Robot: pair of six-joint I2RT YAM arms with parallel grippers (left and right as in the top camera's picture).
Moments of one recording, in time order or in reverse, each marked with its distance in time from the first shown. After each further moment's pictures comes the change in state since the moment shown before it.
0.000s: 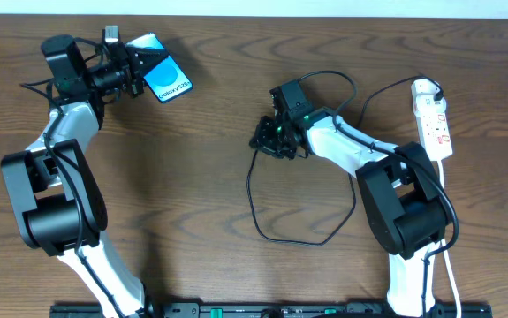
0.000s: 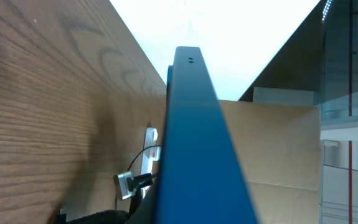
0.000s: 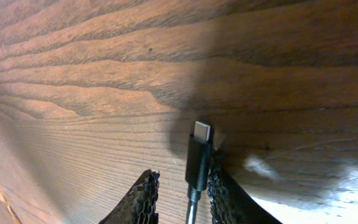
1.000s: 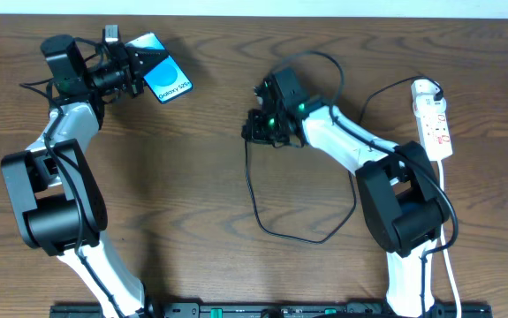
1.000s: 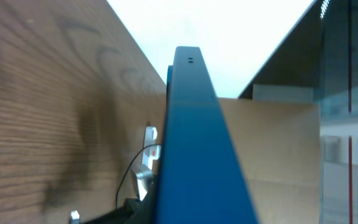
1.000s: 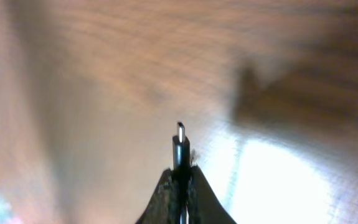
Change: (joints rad) left arm 0.000 0.000 0.000 0.014 0.011 0.000; right arm 0.008 0.017 0.145 -0.082 -0.078 -0.349
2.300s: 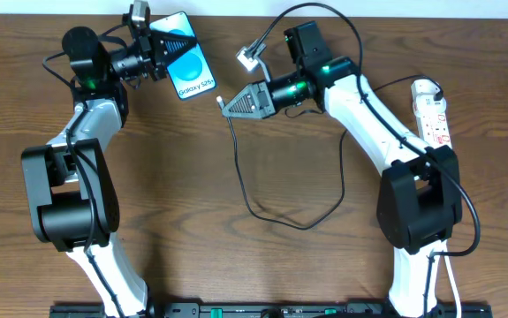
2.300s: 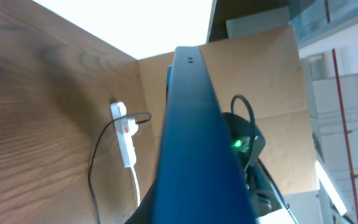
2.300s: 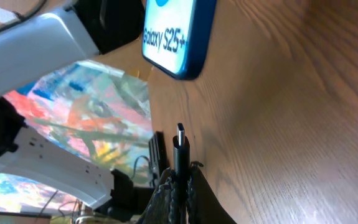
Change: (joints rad) left arm -0.119 0.000 -0.001 0.524 0.098 -0.266; right arm -0.096 -0.020 0.257 -0.163 -0.748 -0.409
